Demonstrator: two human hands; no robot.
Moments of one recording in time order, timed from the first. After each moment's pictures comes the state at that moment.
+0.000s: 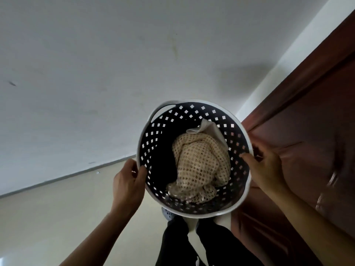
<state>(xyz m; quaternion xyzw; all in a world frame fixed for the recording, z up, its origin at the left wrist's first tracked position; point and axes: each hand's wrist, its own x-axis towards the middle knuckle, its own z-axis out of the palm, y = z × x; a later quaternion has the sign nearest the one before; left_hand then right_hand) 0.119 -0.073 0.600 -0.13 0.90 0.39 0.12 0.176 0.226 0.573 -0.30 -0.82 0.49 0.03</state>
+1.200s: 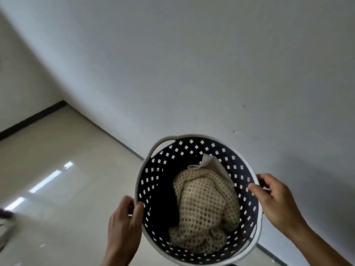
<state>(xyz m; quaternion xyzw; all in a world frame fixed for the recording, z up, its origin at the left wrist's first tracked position) 0.239 -0.288 0.712 -0.45 0.76 0.40 -0.24 0.028 -0.061 0.724 0.17 -0.85 0.48 -0.15</state>
